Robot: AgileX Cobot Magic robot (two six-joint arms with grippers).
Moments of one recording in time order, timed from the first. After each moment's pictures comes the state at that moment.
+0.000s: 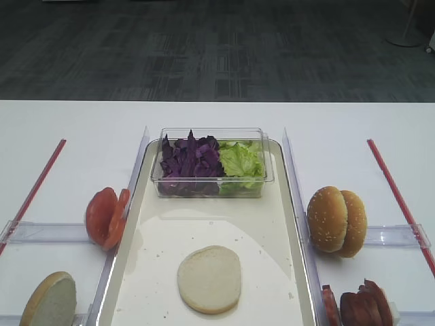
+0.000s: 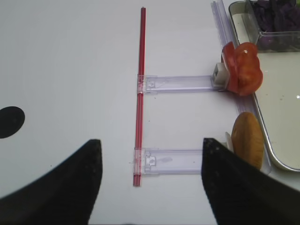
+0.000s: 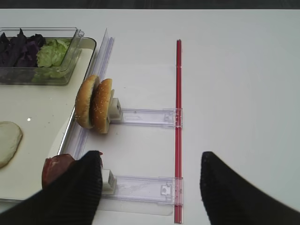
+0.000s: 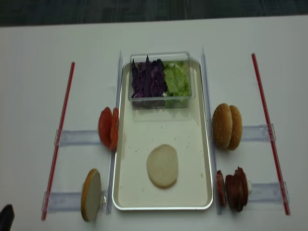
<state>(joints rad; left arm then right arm) 0.01 -0.01 -0.51 0.04 1.21 -0.04 -0.05 -0.02 -0.49 0.13 1.11 -0.07</state>
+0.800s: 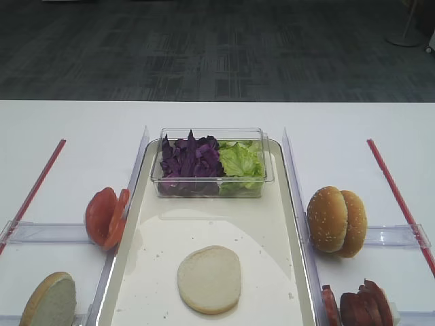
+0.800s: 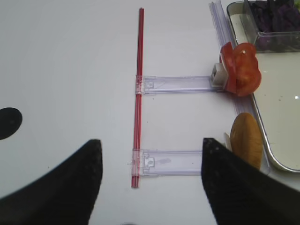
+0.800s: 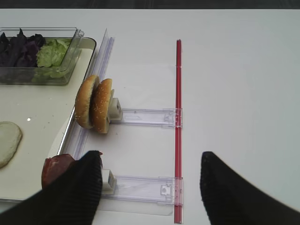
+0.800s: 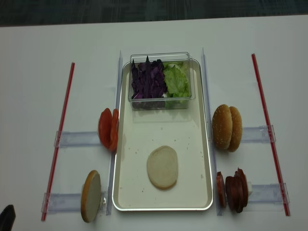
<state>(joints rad) 0.01 -0.02 -0.50 0.03 1.20 -0.03 -0.05 -0.02 -0.49 0.13 1.11 -0.07</state>
